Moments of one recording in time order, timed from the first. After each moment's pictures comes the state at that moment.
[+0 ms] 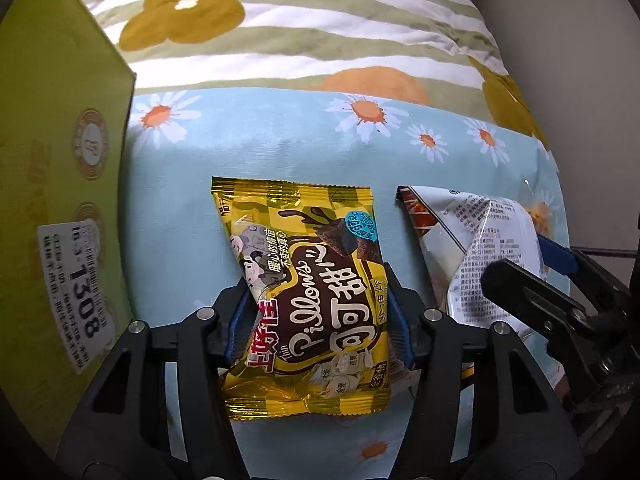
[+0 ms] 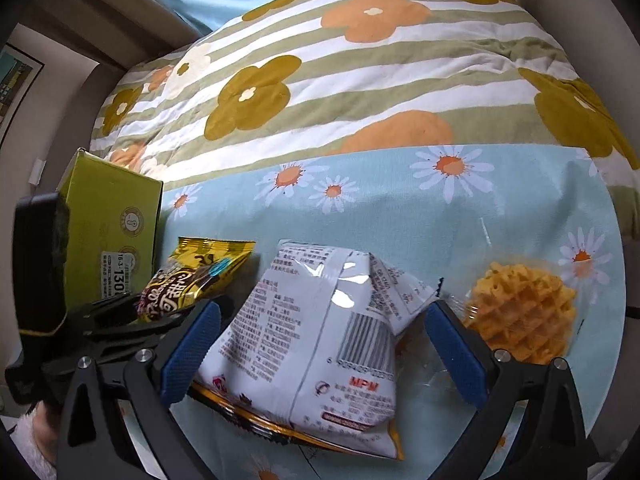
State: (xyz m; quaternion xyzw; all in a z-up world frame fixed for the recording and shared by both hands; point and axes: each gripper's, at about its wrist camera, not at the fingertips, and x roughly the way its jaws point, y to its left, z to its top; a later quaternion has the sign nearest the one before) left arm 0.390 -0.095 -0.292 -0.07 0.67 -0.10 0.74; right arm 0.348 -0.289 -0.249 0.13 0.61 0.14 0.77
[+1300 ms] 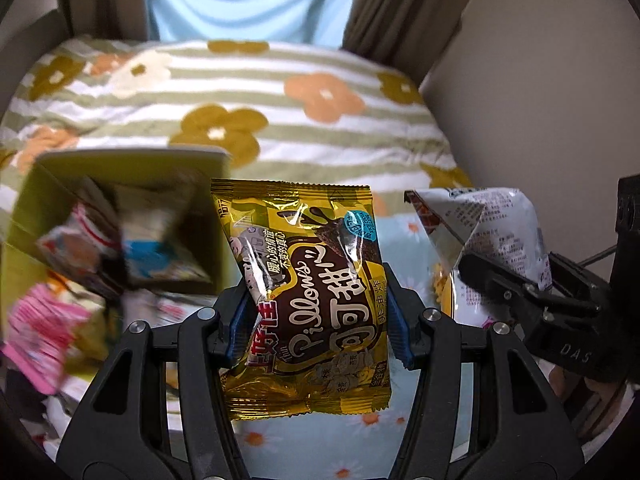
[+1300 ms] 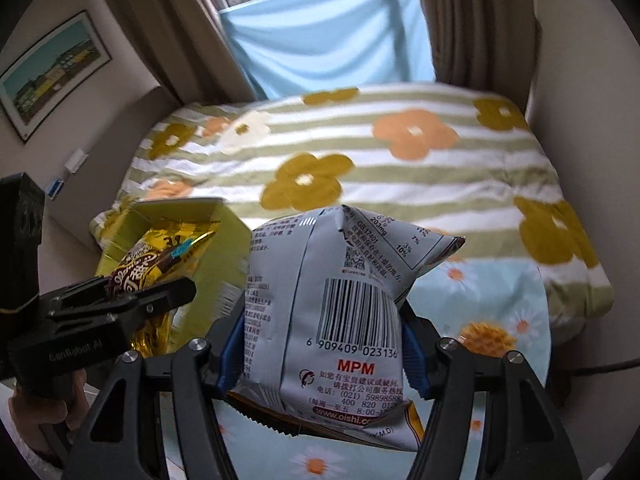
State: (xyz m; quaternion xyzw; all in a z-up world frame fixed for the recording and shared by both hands) left arm 0.319 -0.014 -0.094 -0.08 0.49 -0.12 0.86; right arm 0.280 -0.230 -0.084 0.06 0.46 0.16 0.87
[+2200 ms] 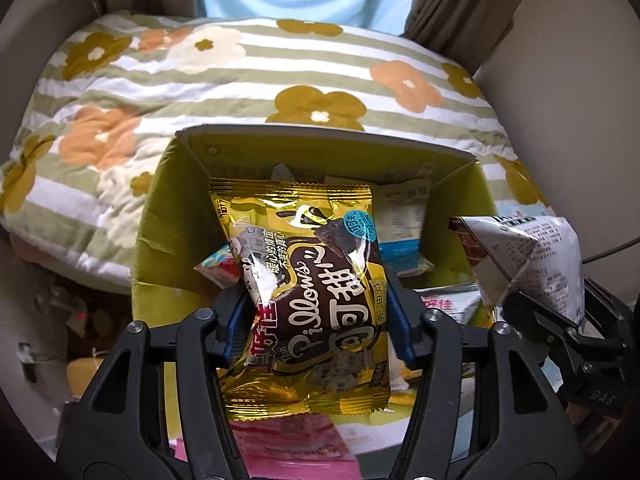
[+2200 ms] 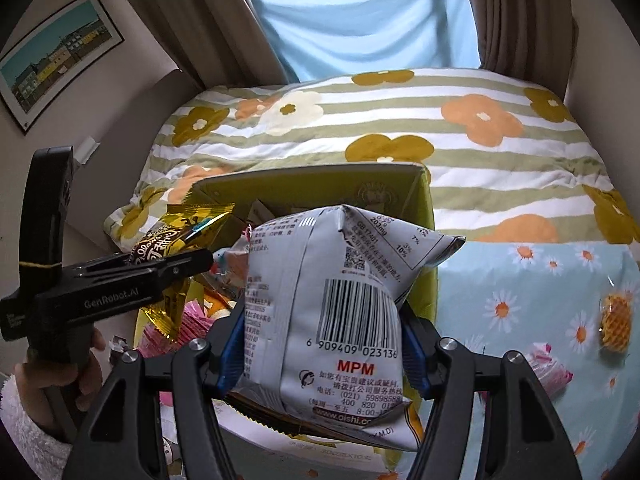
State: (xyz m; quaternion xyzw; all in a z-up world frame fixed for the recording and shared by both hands) left arm 0.361 0.221 -0.143 -0.06 0.54 -0.09 0.83; right arm 0.289 -0.015 -0.119 0.08 0.49 0.17 0.85
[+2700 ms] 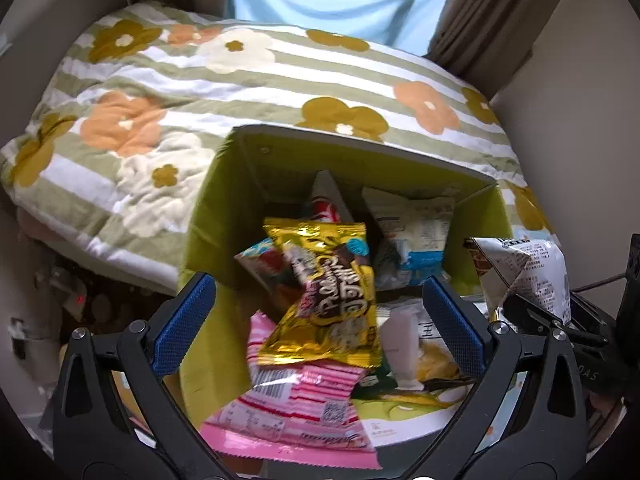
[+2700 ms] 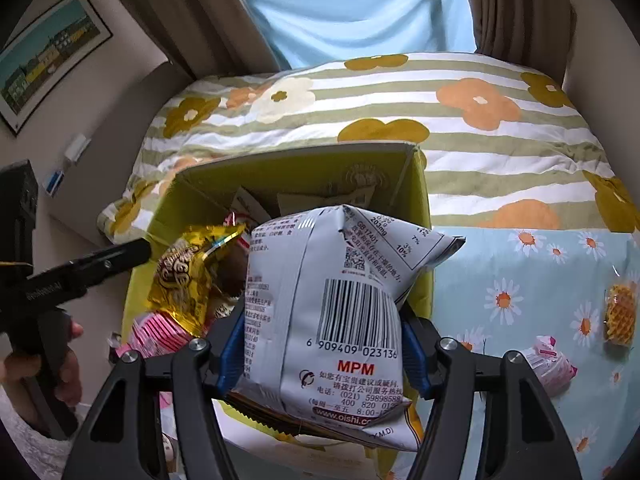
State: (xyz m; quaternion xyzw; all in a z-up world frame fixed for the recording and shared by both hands) left arm 0.345 0.258 -0.136 -0.10 0.52 -0.05 0.85; right arm 0.294 -0.015 -0.136 0.08 0.51 0.16 0.84
